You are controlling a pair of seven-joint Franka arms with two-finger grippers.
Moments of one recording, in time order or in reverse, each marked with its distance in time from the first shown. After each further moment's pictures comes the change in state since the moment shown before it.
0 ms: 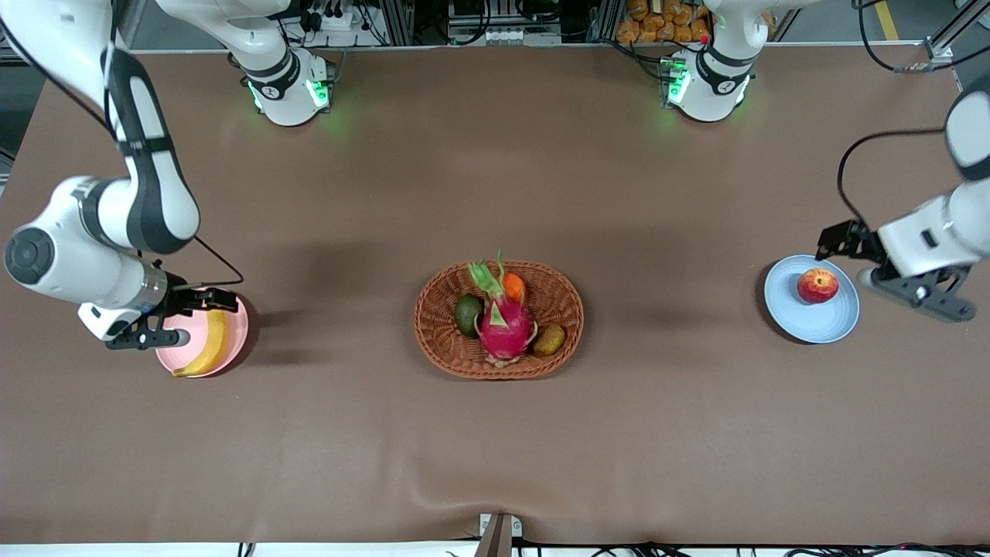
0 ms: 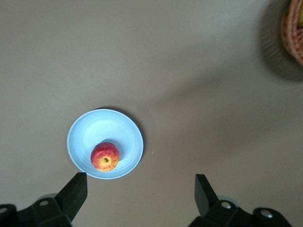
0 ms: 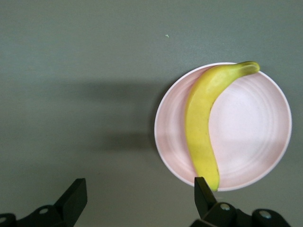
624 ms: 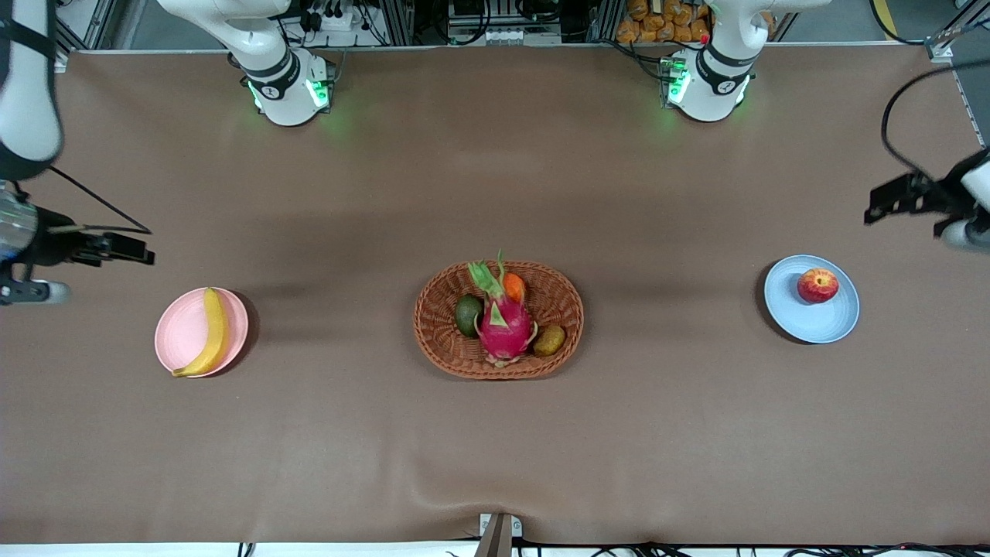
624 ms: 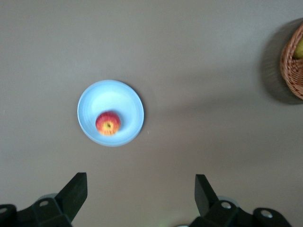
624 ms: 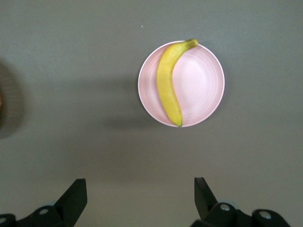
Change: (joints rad) left arm -0.102 -0.110 0.155 0.060 -0.014 -0.186 -0.223; right arm -0.079 -0.123 -0.028 0.269 -0.028 -0.478 0.004
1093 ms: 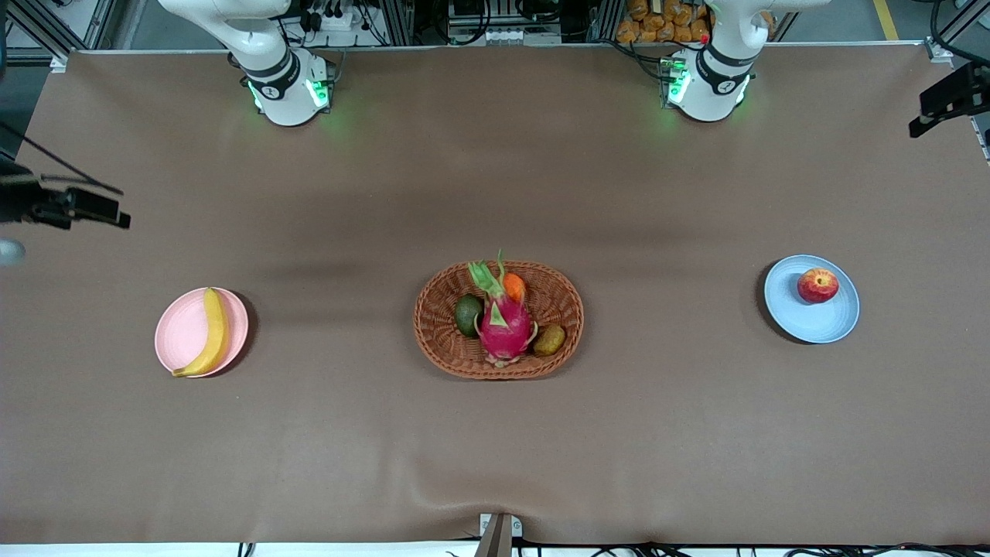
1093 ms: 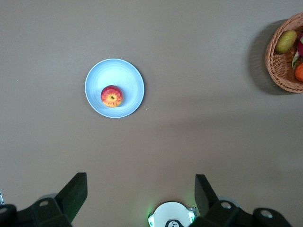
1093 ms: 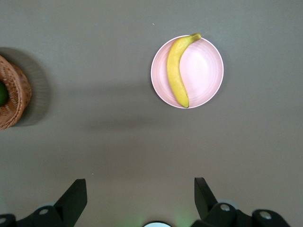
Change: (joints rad) left arm 0.019 -0.171 0.016 -0.018 0.005 -0.115 -0.039; right arm -0.054 -0.092 0.114 0.118 -0.024 -0.182 0.100
